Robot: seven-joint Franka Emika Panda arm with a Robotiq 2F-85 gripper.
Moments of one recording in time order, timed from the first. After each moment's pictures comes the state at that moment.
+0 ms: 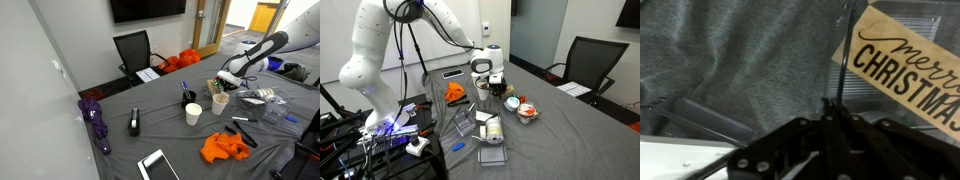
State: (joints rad) arm -0.05 0.61 -0.17 -1.97 0.18 2.68 1.07
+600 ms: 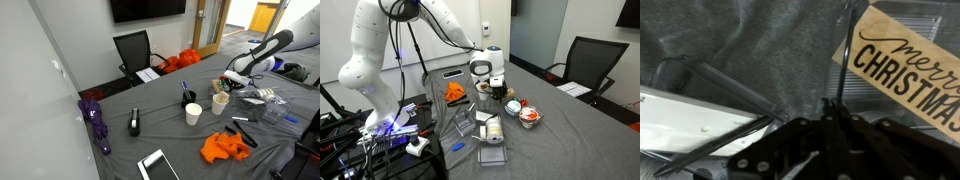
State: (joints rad) arm -0.08 0.58 -0.20 -2.00 0.18 2.68 0.96
